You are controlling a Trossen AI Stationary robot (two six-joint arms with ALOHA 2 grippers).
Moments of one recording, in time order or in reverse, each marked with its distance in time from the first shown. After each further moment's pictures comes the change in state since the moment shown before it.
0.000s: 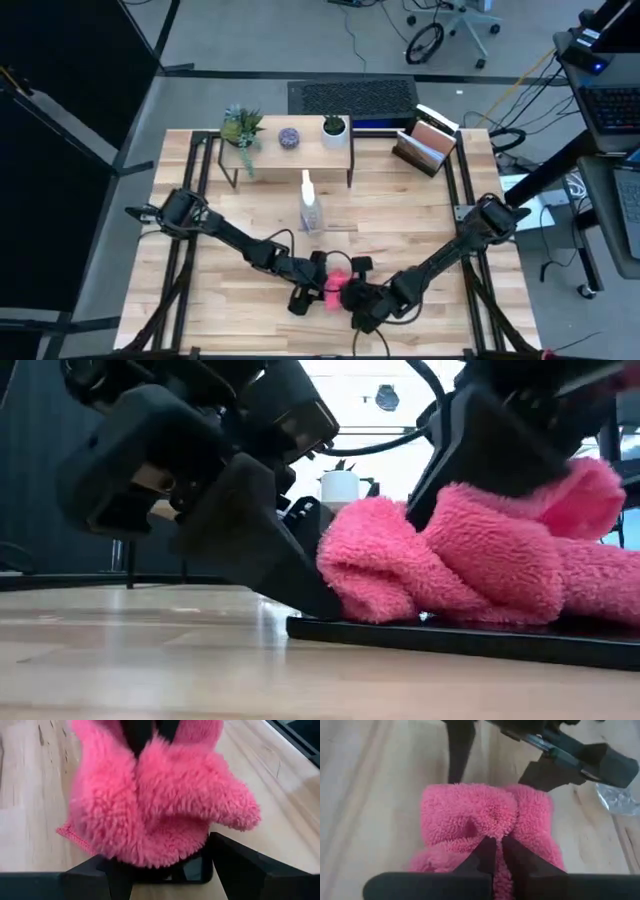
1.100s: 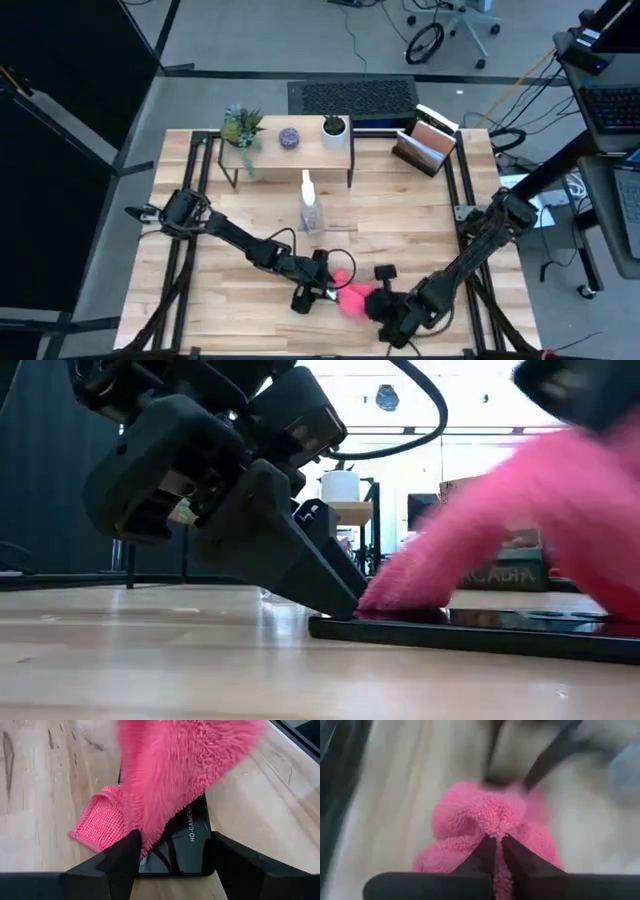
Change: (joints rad) left arm 0.020 0.013 -0.005 0.007 -0.005 -0.005; right arm 0.102 -0.156 -0.002 -0.161 0.052 0.074
